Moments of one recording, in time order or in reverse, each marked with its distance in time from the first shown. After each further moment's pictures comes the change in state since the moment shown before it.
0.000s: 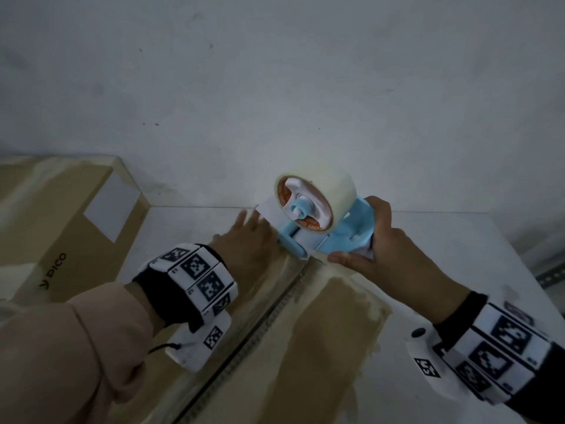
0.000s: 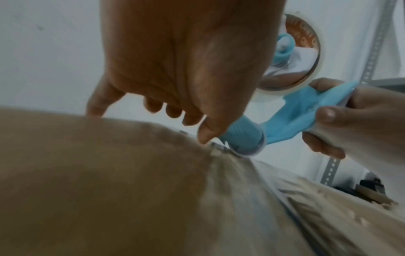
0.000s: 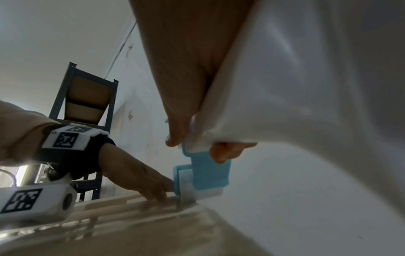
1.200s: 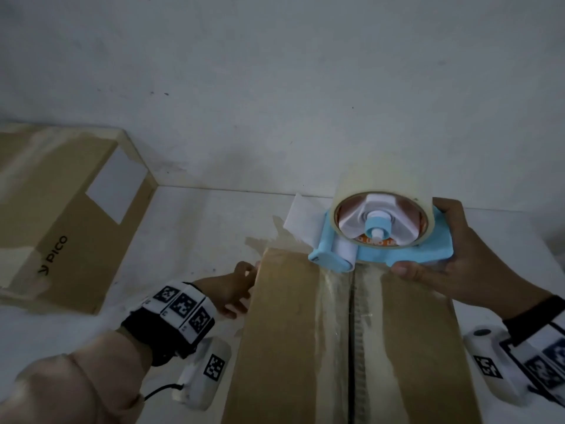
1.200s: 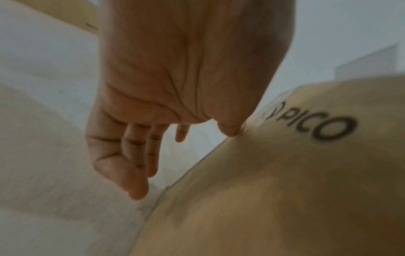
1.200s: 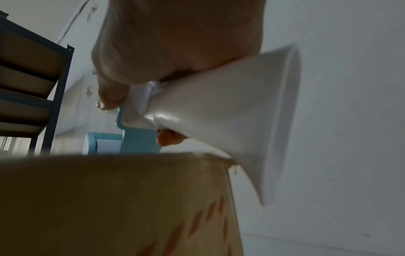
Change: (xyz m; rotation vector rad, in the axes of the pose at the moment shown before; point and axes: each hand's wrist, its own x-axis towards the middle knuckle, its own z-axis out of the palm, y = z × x) left_hand -0.017 -0.038 0.058 -0.938 -0.330 -0.412; right_hand 0.014 0.051 -0.015 0.174 -0.059 -0.203
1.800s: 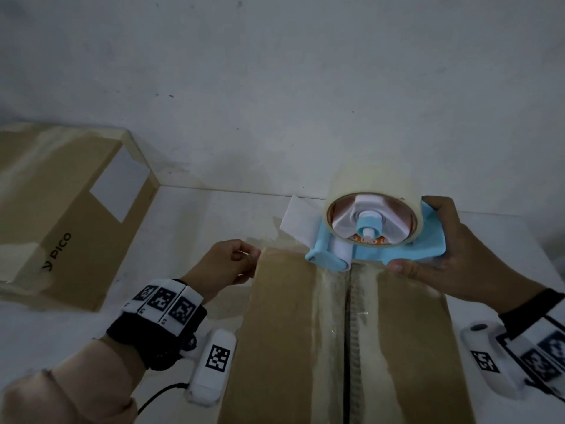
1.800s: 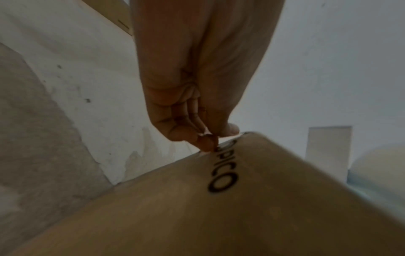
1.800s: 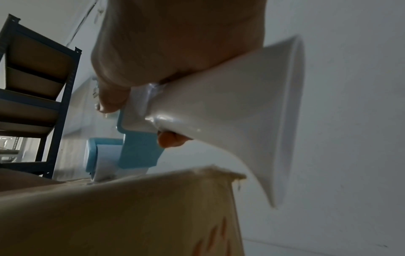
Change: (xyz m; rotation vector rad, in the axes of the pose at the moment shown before) left_hand -0.003 0.001 -0.012 -0.354 0.212 0.403; right_hand 0.007 -0.009 -0.001 -0.006 -0.045 0.002
